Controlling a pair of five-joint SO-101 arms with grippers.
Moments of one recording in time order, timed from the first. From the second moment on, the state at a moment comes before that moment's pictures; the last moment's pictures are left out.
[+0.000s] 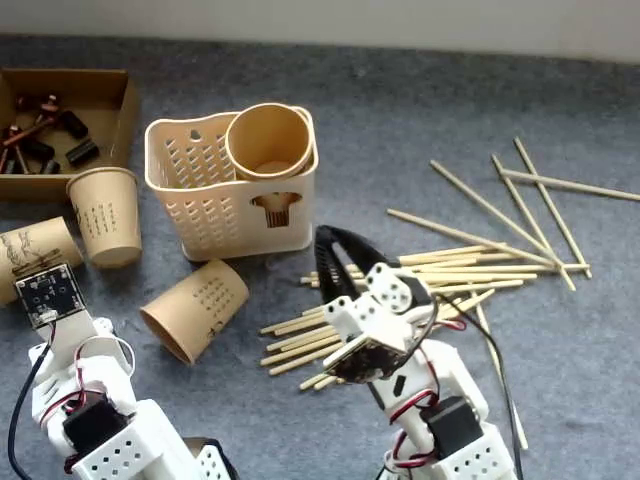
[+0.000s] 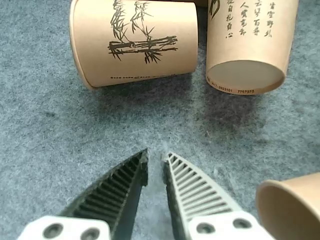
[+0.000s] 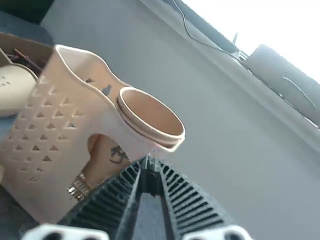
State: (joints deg) left arm -44.1 -103.3 90.2 64.4 -7.6; right arm -31.7 -103.2 90.2 14.9 39.6
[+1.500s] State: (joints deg) left arm -40.6 -103.8 69.6 72.5 -17.8; right arm -16.4 -104.7 95.9 34.4 10.9
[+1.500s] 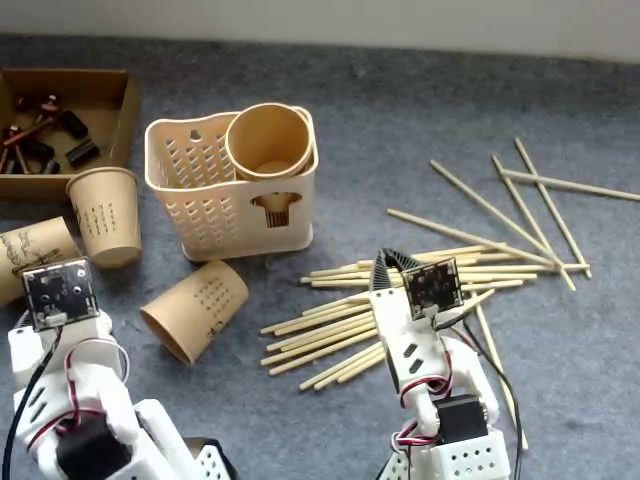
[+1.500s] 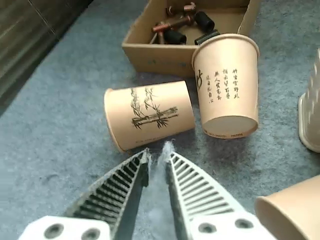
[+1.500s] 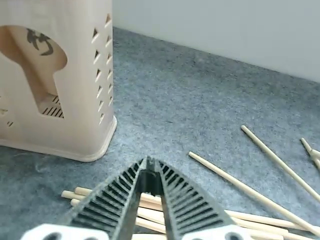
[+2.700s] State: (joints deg) left arm -28.0 -59.9 65.5 68.2 -60.7; right arm -16.4 -104.7 95.9 34.4 10.9
